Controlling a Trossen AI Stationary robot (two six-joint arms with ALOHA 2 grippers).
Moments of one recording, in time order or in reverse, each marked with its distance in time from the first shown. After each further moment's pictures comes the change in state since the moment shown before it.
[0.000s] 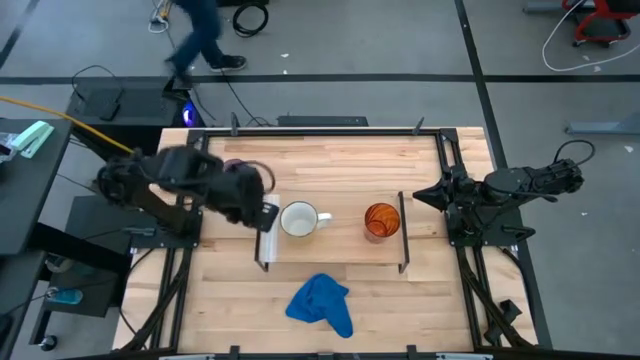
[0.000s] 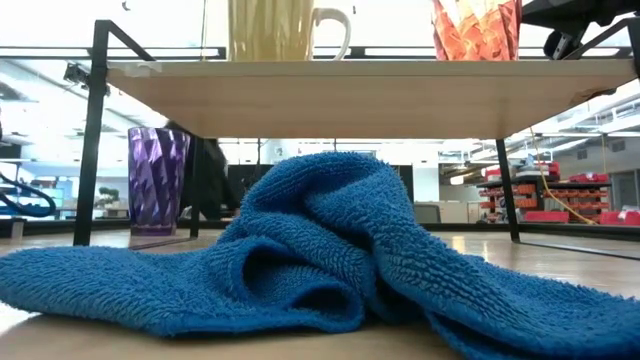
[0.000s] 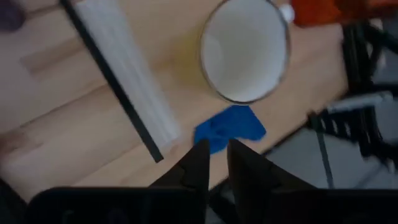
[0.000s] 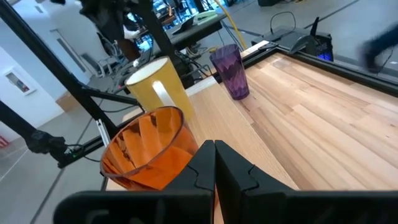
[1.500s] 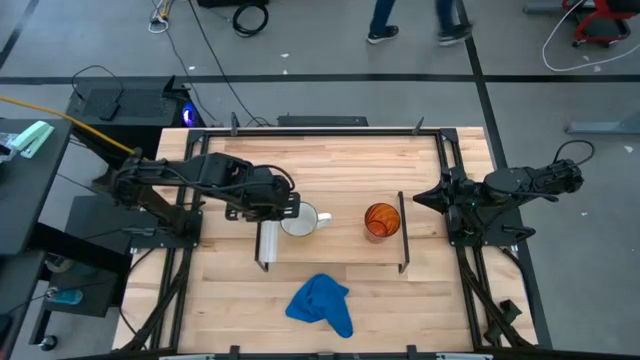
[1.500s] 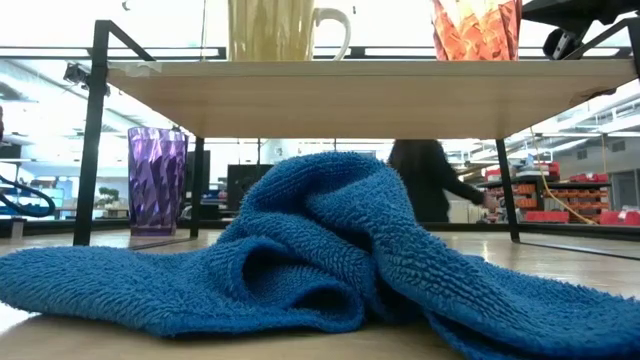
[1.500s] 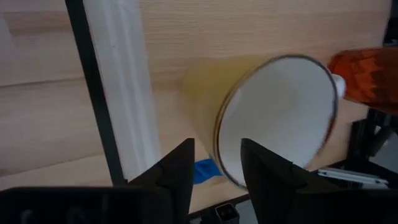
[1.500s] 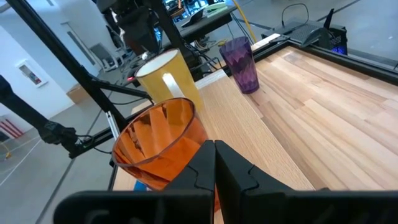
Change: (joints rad) left arm 0.096 0.038 -0.194 0.166 0.001 -0.256; right arm 0.000 0.000 0.002 -0.006 -0.048 0.000
